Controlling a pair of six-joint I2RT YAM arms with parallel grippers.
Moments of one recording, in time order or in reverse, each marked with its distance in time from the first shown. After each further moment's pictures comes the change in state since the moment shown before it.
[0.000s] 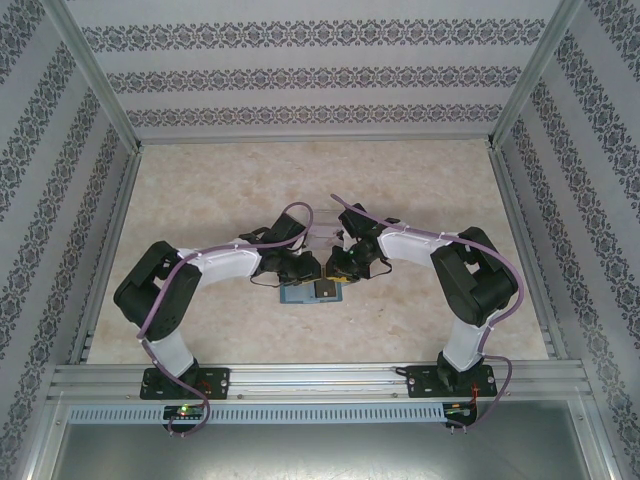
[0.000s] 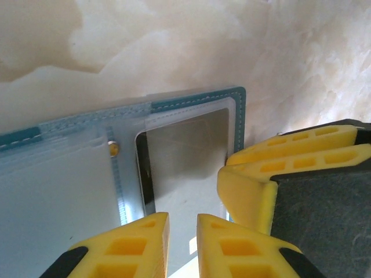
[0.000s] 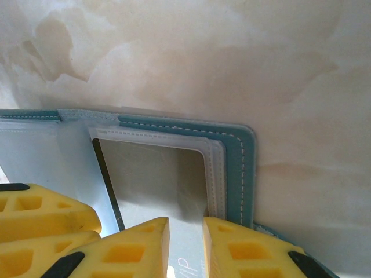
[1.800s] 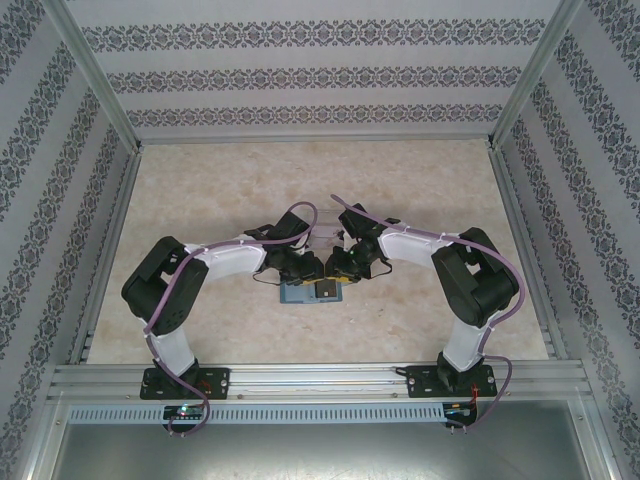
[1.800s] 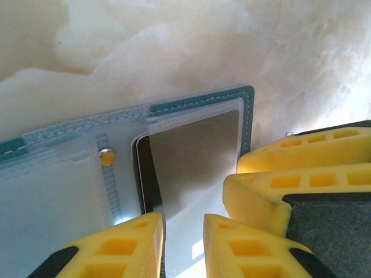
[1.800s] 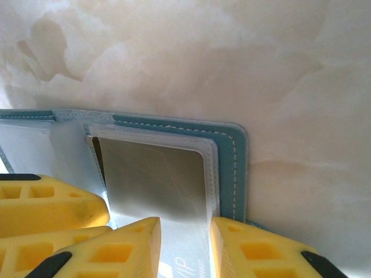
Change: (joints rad) left arm 0.000 0.050 0.054 -0.056 0.018 0.023; right arm -0.001 -0.007 -0.003 -0.008 0.020 -0.007
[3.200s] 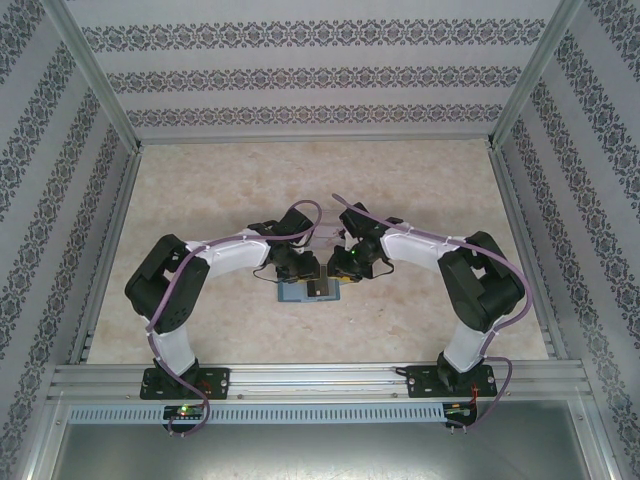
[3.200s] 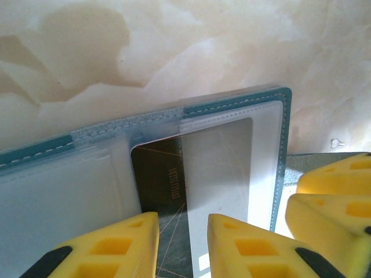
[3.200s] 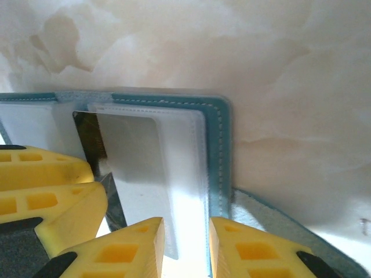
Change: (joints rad) left arm -0.009 0.013 0.076 -0.162 -0.114 0.083; right arm 0.016 -0.042 0.004 -0.037 0.024 0.005
